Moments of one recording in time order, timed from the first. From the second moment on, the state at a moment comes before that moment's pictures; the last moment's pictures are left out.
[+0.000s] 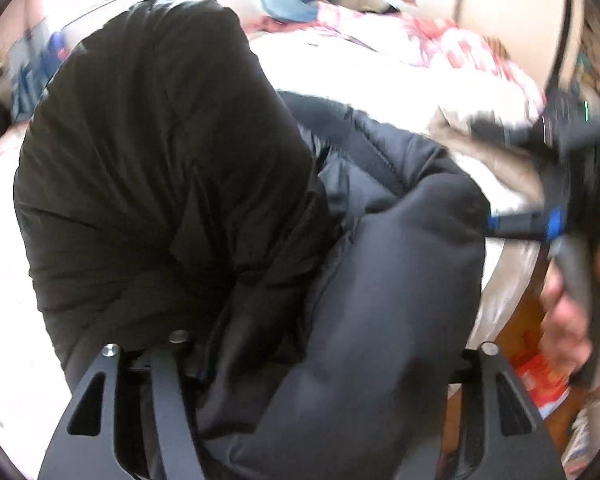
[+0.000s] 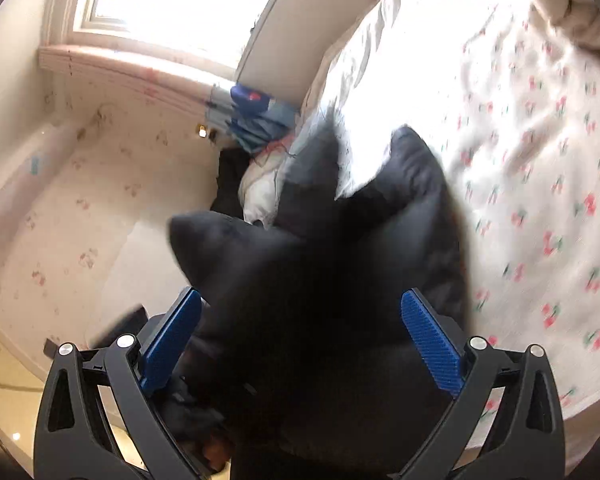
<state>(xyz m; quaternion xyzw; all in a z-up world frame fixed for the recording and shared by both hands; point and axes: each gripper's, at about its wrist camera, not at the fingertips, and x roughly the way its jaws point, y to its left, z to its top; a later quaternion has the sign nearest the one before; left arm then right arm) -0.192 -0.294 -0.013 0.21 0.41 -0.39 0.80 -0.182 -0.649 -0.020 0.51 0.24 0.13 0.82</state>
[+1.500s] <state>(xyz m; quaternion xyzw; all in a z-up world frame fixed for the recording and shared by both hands) -0.083 -0.138 -0.048 -0.12 0.53 -0.39 0.74 -0.119 -0.598 -0.069 0.31 0.42 -0.09 0.85</state>
